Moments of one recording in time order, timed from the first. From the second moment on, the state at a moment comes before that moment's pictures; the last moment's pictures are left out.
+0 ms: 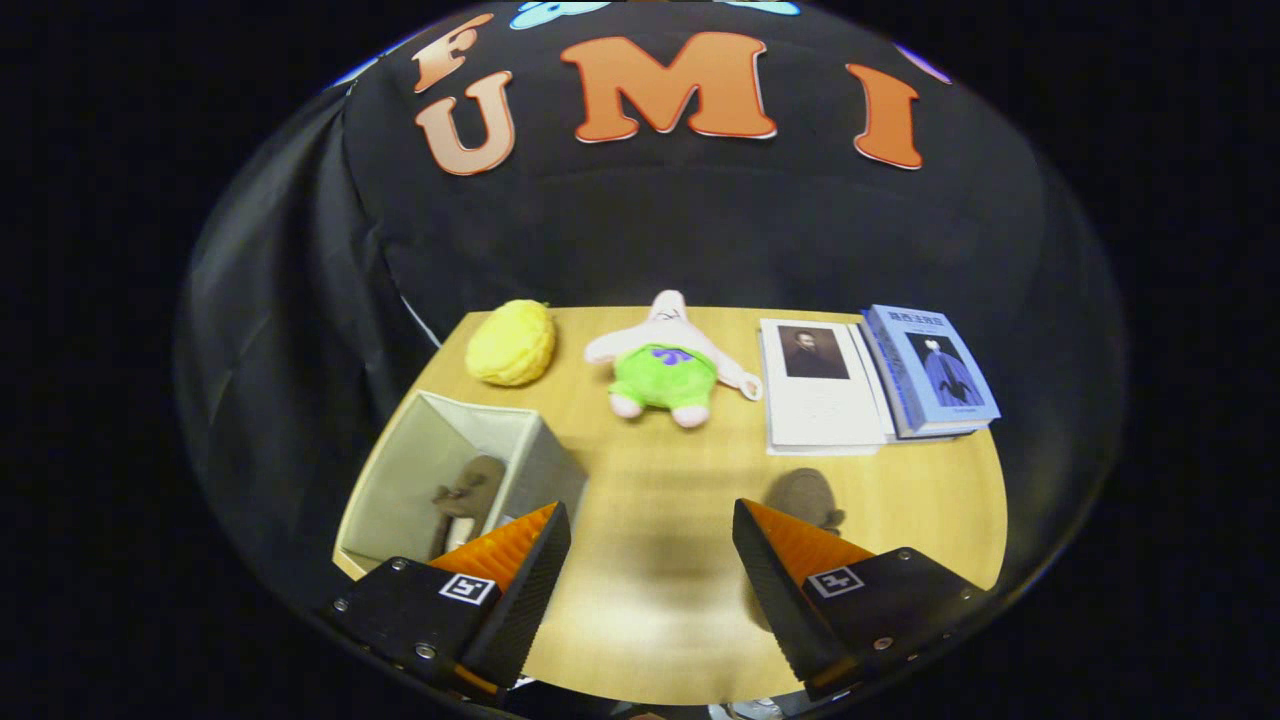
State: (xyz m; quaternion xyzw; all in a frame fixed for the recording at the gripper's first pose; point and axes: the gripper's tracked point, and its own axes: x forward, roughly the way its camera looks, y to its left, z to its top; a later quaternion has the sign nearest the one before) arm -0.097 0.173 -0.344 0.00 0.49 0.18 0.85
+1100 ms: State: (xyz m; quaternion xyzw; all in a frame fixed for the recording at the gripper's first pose) arm -0.108 0.047 -0.517 -0.07 0.58 0.14 0.80
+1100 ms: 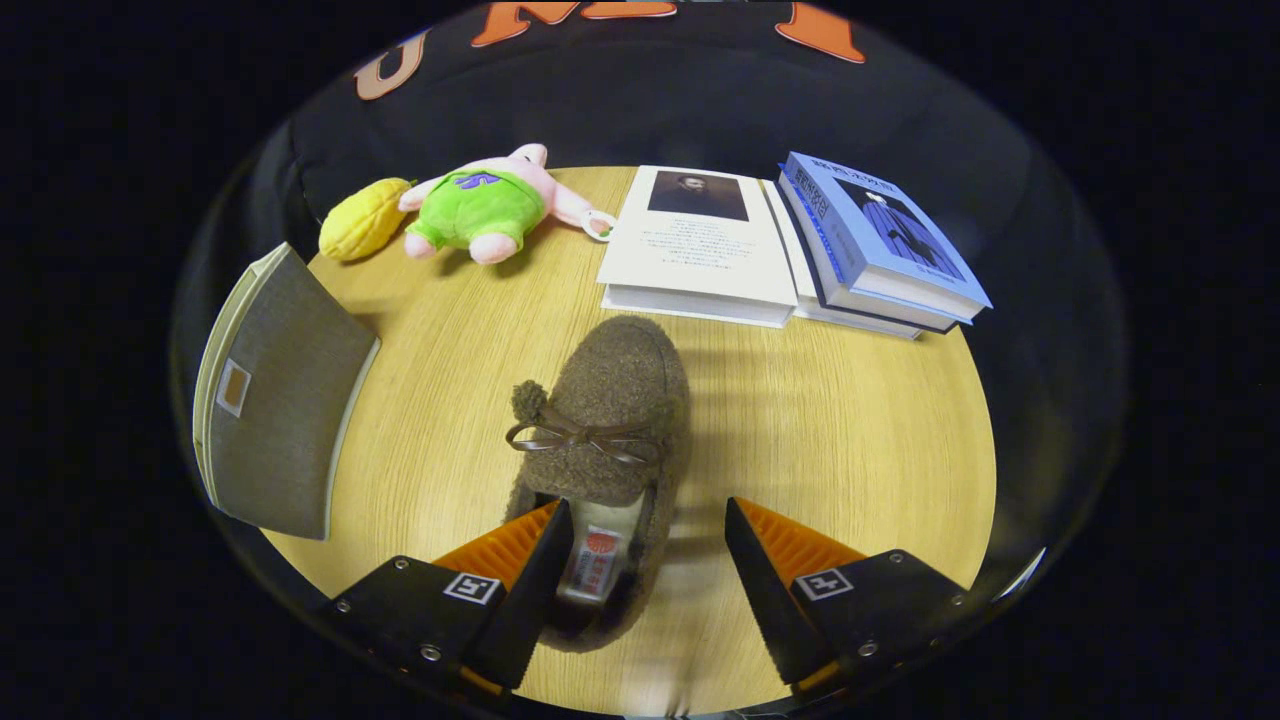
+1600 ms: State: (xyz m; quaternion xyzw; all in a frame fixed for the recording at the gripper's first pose) arm -0.086 0.048 -0.546 -0.04 0.59 0.14 0.80
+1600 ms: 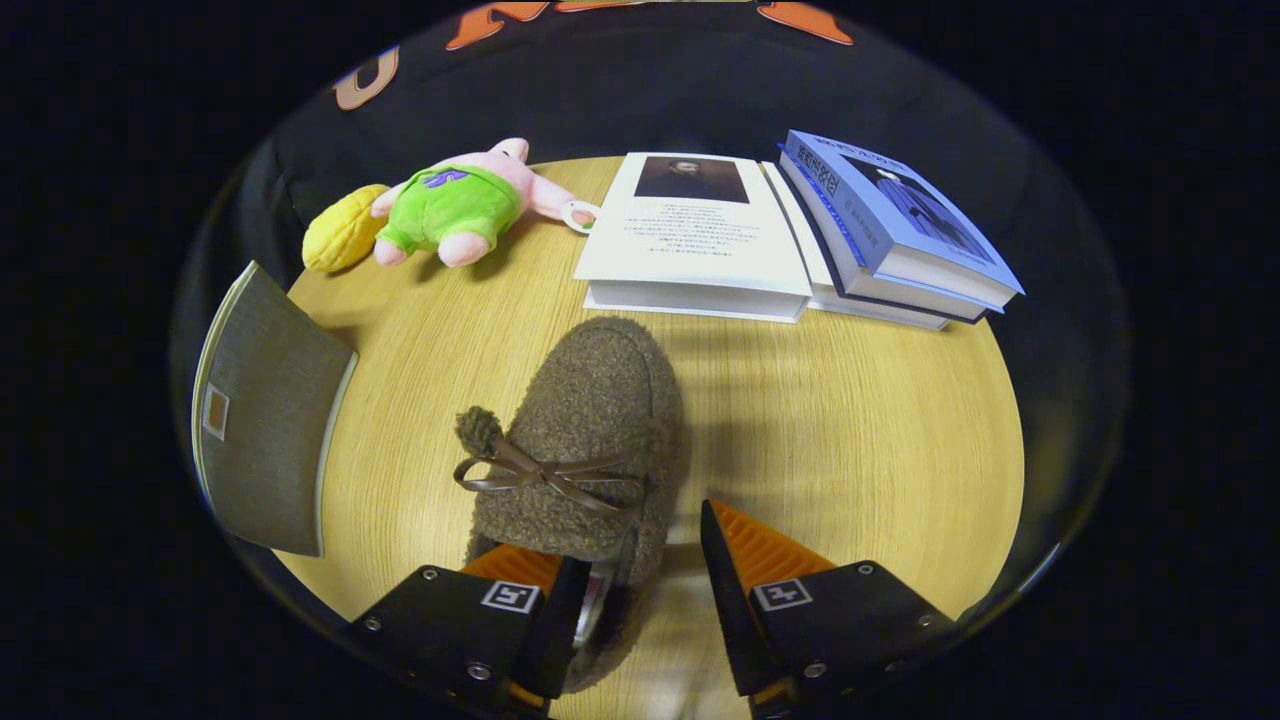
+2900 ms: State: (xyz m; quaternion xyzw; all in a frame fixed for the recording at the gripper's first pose) arm -0.091 0.163 -0.357 0.06 0.54 0.15 0.83
